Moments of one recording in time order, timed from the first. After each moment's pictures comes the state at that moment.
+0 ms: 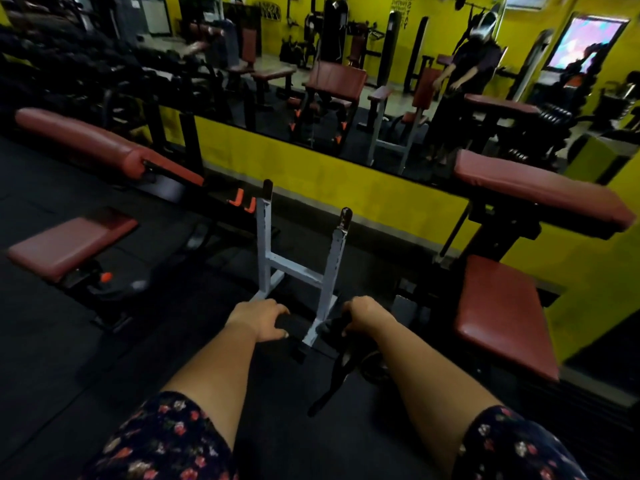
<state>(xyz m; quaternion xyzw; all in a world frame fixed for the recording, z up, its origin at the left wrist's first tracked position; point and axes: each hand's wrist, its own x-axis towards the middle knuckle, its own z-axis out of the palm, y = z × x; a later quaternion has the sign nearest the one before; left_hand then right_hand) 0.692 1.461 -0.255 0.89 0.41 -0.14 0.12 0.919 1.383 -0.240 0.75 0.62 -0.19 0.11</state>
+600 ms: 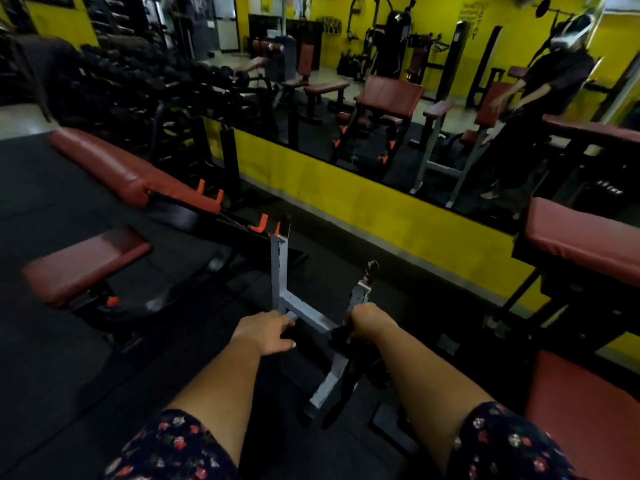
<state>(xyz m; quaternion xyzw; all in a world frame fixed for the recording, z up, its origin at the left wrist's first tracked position) 0.806 1.648 -0.266 0.84 0.50 -0.11 0.17 1.042 1.620 -0.241 0.69 0.68 -0.18 0.14</state>
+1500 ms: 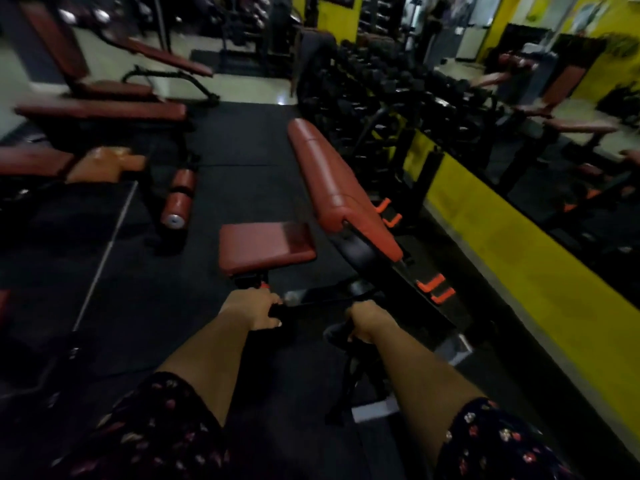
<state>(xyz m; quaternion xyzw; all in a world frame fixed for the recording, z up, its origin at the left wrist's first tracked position) 0.456 1.858 -0.278 0.64 0.74 -0.10 0.16 0.687 1.959 -0.250 0.42 0.87 -0.11 0.23</state>
